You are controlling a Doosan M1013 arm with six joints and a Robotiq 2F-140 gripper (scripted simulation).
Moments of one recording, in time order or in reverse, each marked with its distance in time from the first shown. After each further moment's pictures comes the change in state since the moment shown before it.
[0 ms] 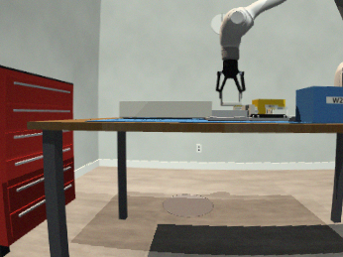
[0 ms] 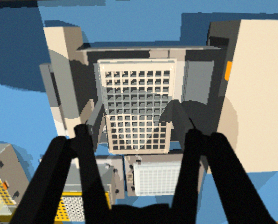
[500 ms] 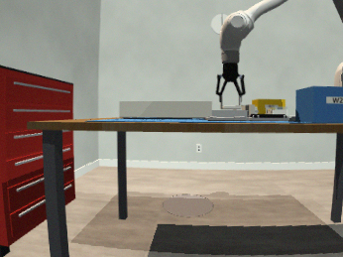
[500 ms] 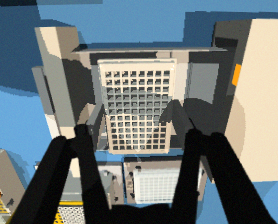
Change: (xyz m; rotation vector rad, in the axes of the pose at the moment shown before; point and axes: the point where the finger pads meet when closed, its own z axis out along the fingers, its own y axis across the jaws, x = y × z) arm 0.000 0.000 0.018 0.000 0.000 0.000
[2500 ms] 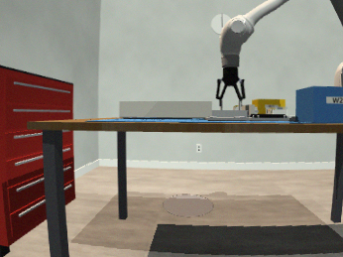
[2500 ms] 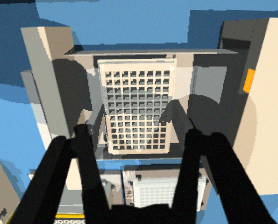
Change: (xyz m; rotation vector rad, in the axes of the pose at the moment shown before) arm 0.000 0.000 0.021 0.000 0.000 0.000
